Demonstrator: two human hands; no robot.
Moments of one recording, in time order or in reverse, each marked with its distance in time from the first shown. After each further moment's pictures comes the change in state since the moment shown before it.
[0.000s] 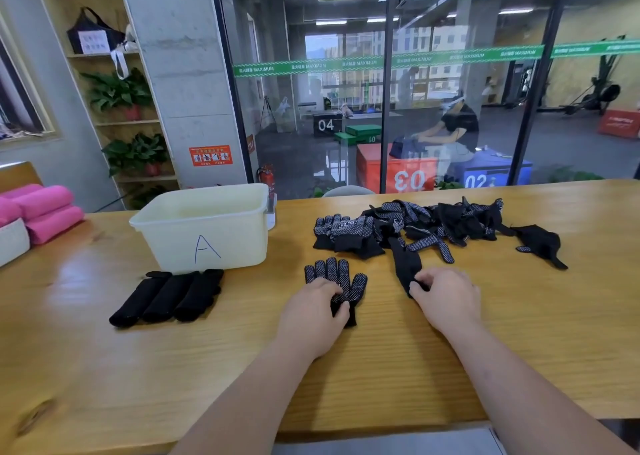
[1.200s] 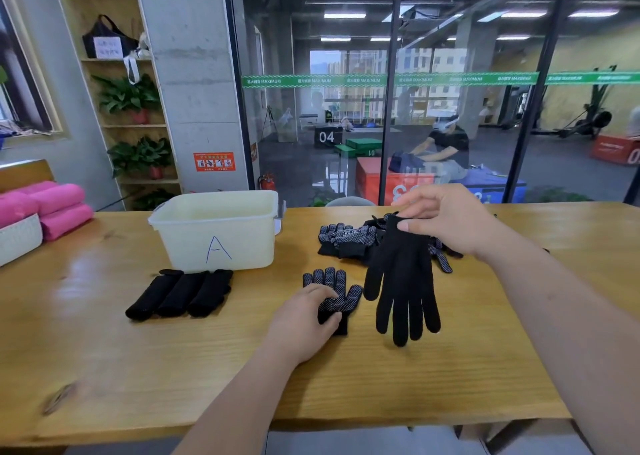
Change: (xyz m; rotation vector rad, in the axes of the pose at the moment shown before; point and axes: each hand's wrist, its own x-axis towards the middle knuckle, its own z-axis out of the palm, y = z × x) left_hand -0.026 -0.023 -0.022 -0.147 0.058 0.063; right_hand 0.025 -0.081 -0.166 0.554 -0.283 -0.464
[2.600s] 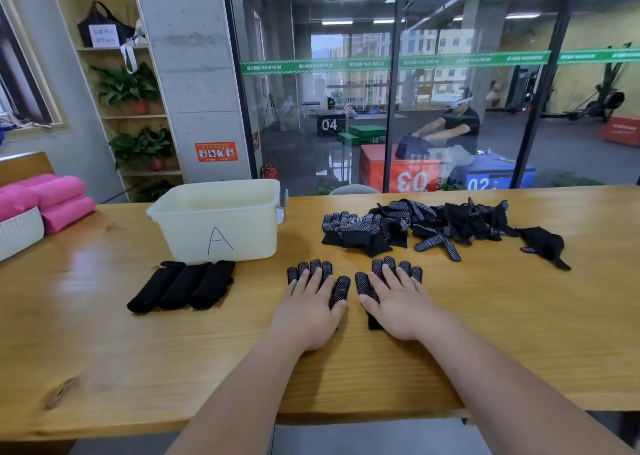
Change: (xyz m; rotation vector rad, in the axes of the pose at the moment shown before) left_hand 0.019 -0.005 0.013 0.362 -0.354 -0.137; right_hand -0.030 0.094 0.163 -0.733 -0.427 0.328
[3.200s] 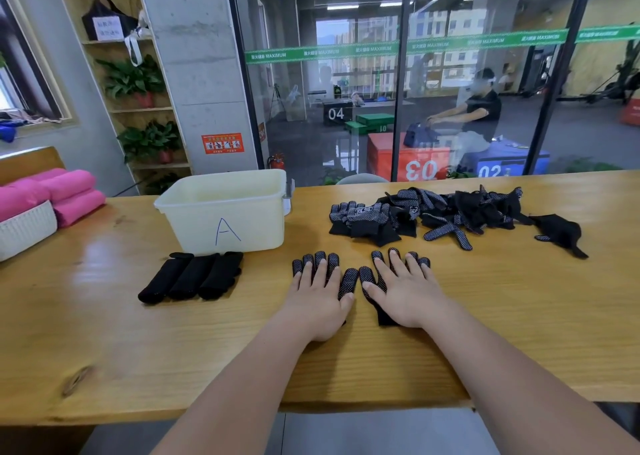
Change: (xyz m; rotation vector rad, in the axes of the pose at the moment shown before) left_hand -0.005 0.004 -0.008 0.062 -0.124 -0.027; right_hand 0.007 -0.004 0.003 -0.027 0.046 0.040
